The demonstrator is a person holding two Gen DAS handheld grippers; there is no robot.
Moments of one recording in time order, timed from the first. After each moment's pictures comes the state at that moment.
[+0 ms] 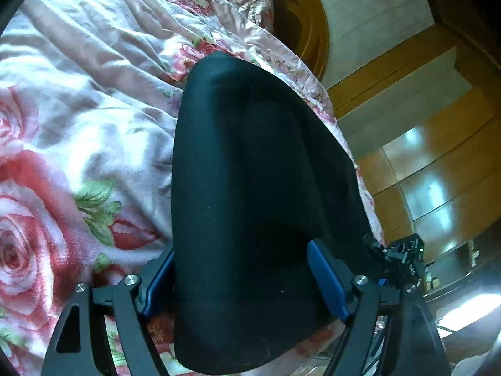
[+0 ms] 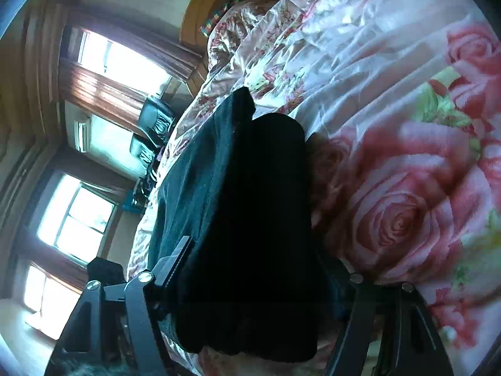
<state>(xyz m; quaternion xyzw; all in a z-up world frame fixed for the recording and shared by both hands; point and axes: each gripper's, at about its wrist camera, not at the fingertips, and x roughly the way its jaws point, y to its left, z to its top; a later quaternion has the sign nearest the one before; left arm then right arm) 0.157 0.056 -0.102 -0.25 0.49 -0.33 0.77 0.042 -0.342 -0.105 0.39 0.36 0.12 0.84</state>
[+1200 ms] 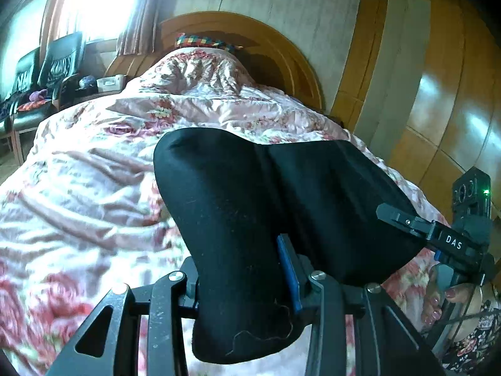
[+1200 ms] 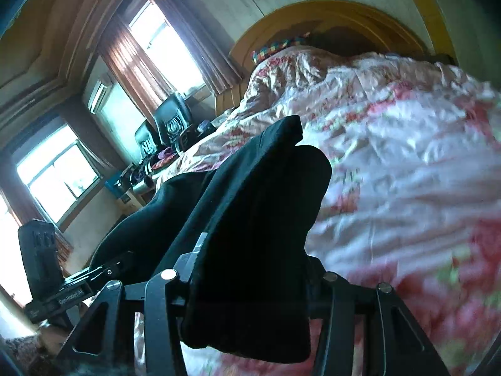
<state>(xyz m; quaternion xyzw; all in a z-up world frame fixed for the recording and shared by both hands) 0.140 -0.025 0.022 -0.02 0.33 -0.25 0.91 0.086 -0.310 0.002 0.20 0.28 0.11 0.93</state>
